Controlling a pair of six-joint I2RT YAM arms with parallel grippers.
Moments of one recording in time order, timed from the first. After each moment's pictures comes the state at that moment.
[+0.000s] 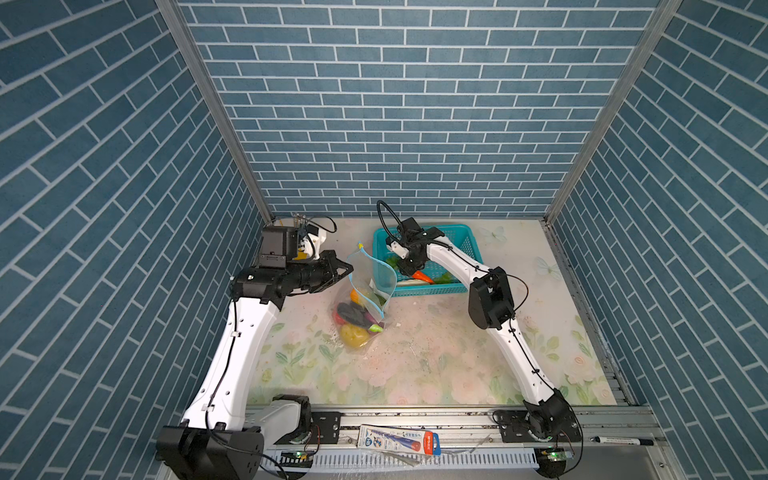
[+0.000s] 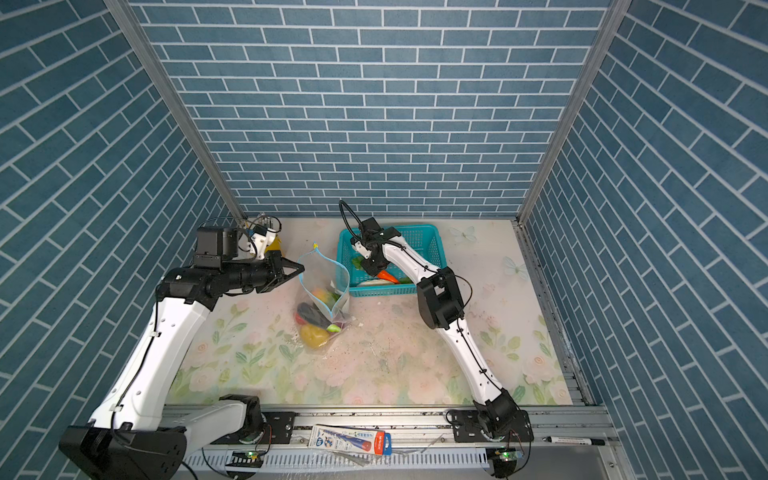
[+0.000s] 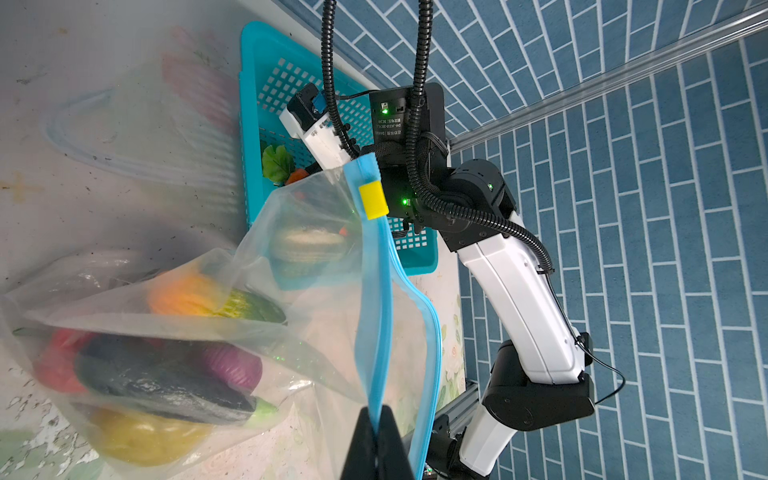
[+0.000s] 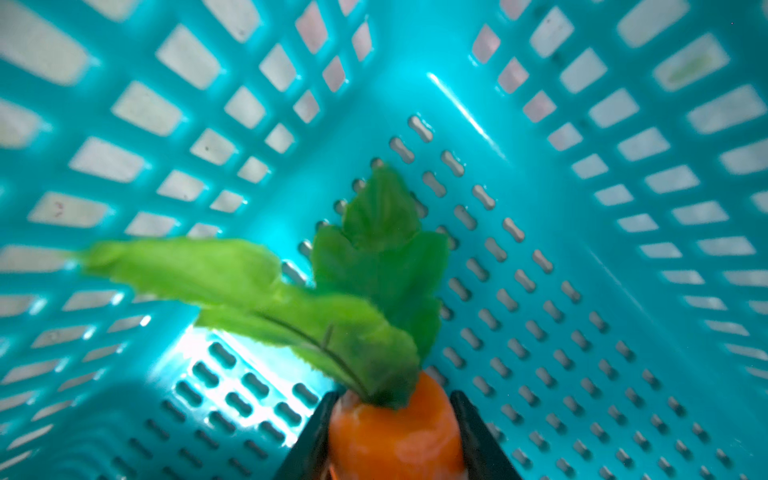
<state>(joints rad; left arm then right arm) -0.10 1.15 1.28 -0.87 0.68 -0.59 0.67 2.61 2.43 -1.00 -0.05 -0.27</state>
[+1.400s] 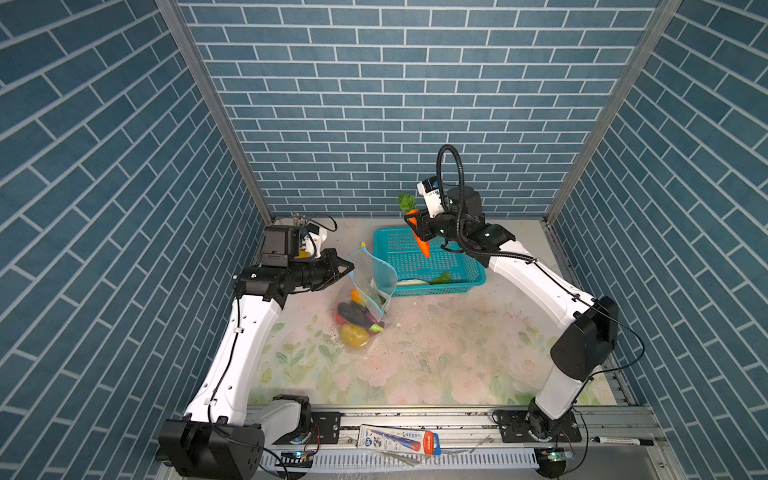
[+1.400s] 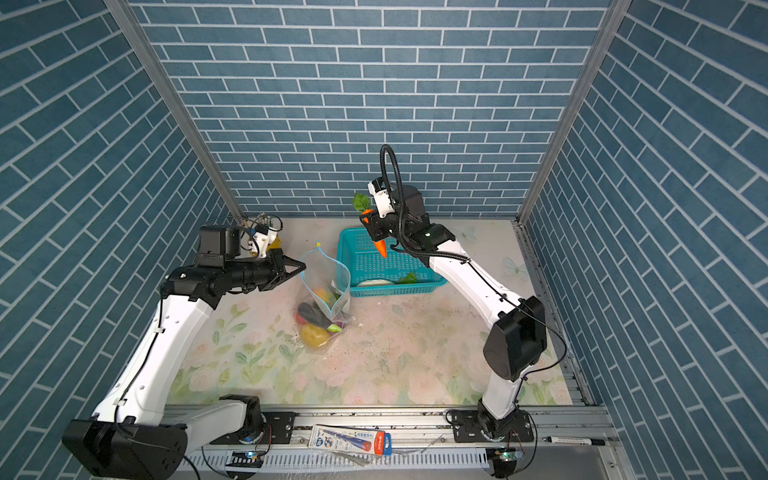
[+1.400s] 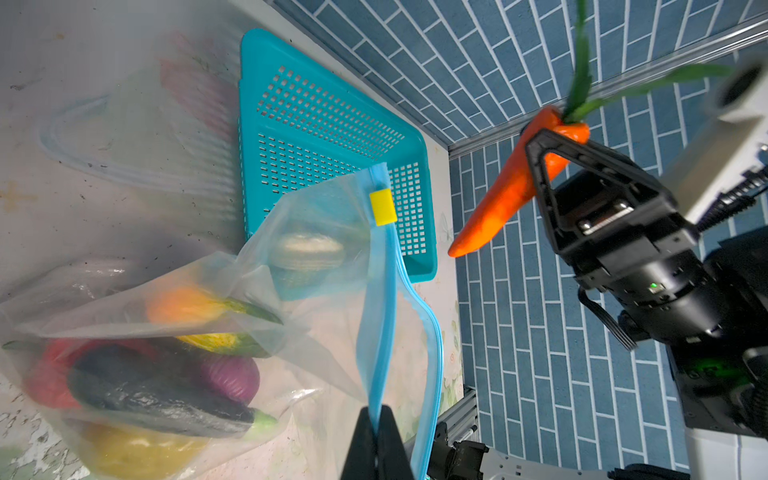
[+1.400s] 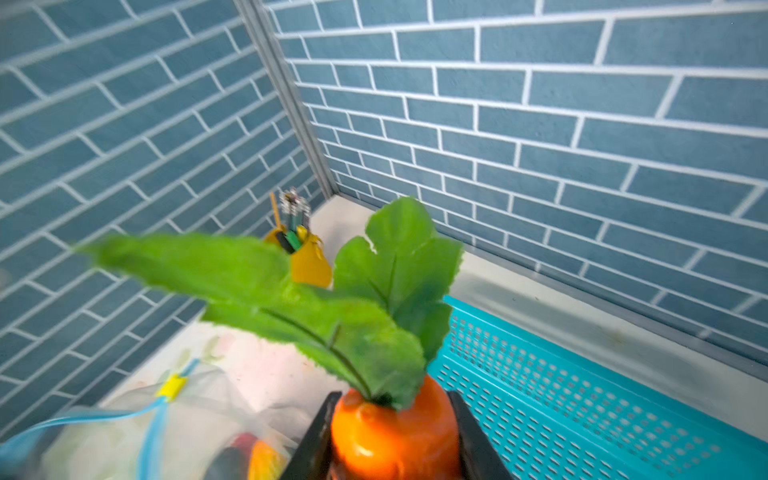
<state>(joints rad) -0.10 1.18 1.26 -0.81 0.68 -0.61 0.66 1.73 1.69 -0.27 -0.24 0.17</state>
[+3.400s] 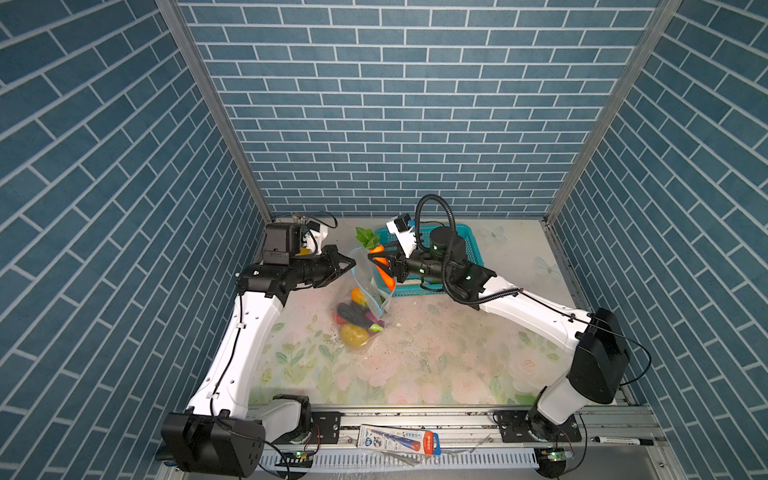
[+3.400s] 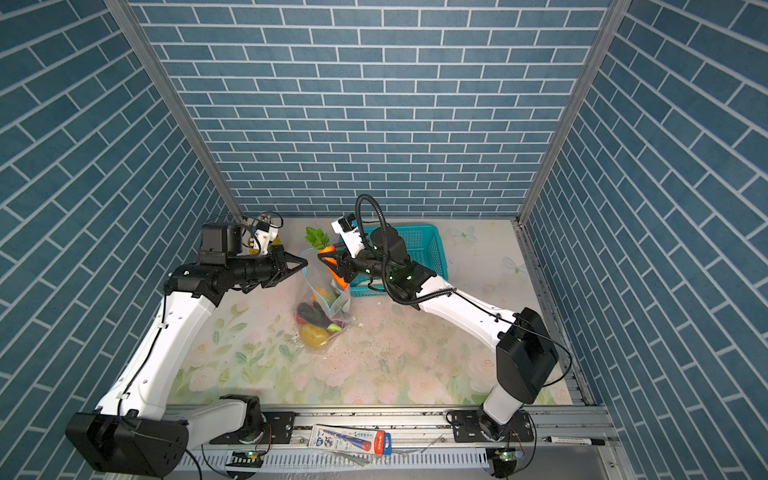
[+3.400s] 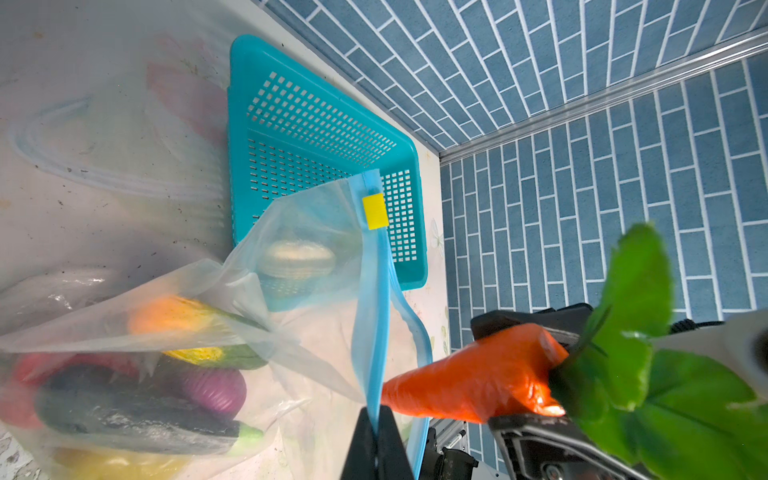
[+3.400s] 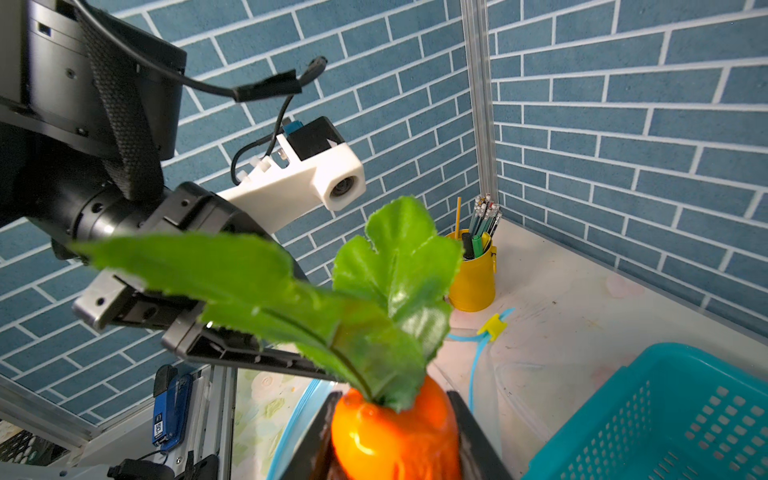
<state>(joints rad) -0.10 1.19 1.26 -0.77 0.70 -0.65 0.88 1.62 1.33 0.15 -0.38 0.21</state>
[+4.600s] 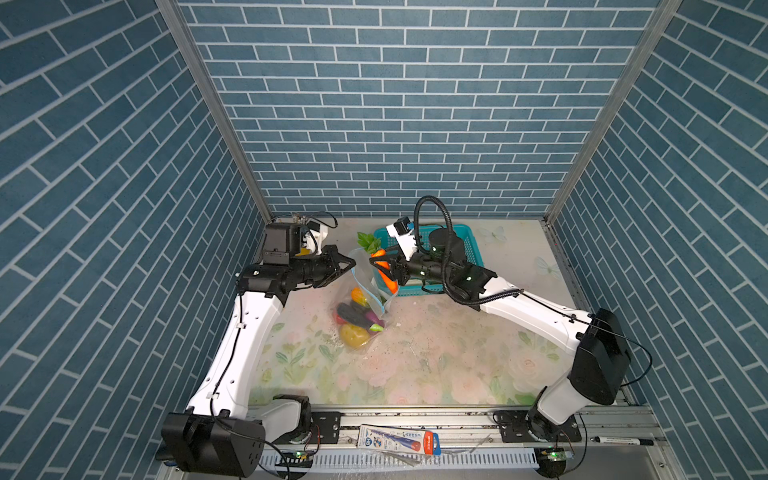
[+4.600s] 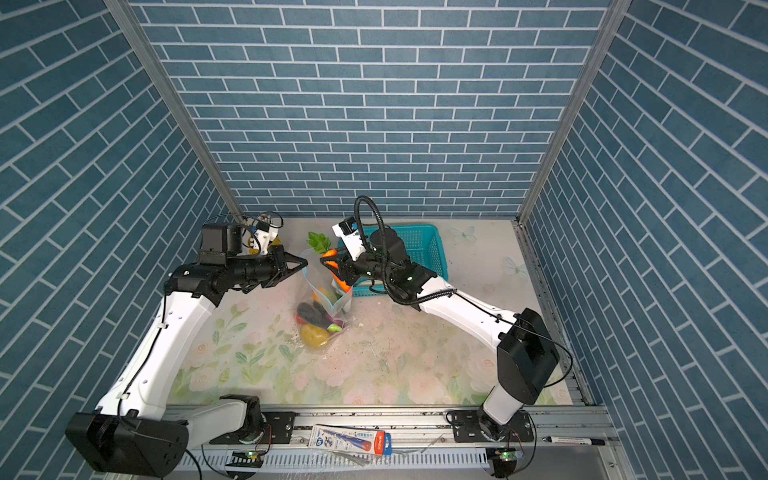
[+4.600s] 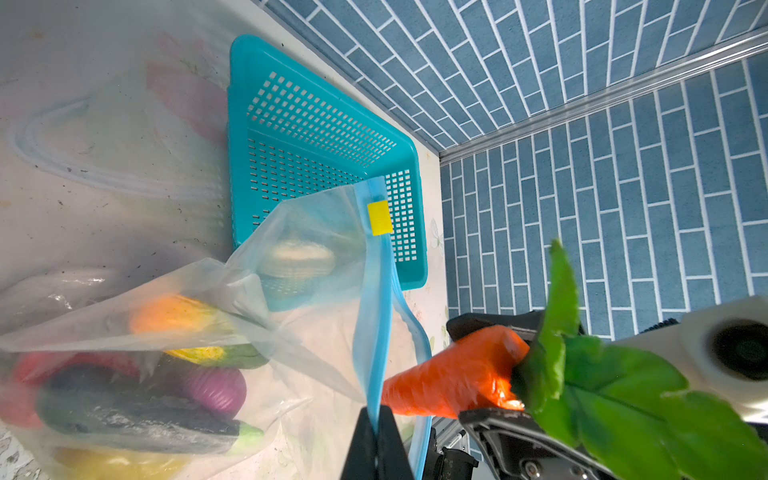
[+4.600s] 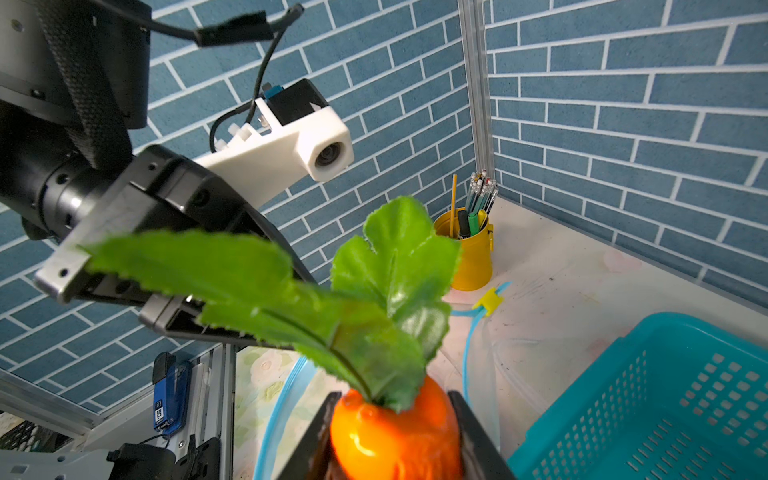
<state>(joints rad) -0.10 1.19 1.26 -0.77 0.70 -0.65 0.88 1.62 1.32 0.10 -0.38 0.21</state>
